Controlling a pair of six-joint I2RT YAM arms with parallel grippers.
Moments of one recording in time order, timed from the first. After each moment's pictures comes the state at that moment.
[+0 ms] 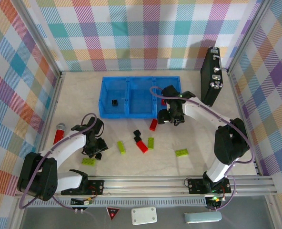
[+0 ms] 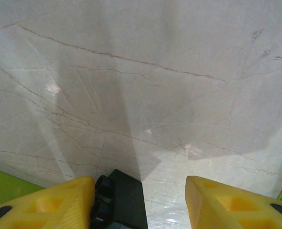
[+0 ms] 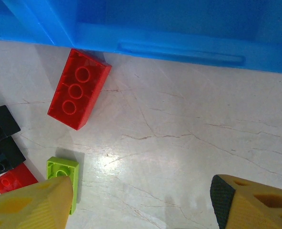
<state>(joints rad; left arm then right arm) -0.31 1.23 0.63 -0.87 0.05 -0.81 0.55 1.68 1.34 -0.99 -0.02 0.41</state>
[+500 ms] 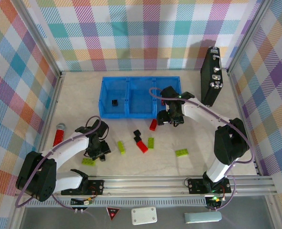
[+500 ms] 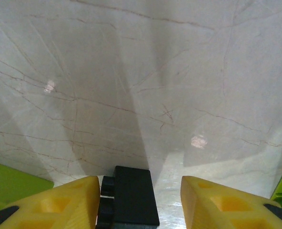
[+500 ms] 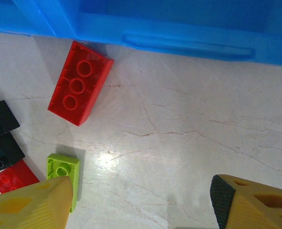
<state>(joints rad) -0.42 1.23 0.61 -0.87 0.06 -0.87 0.57 1.68 1.33 -0.98 -0.02 0.42</state>
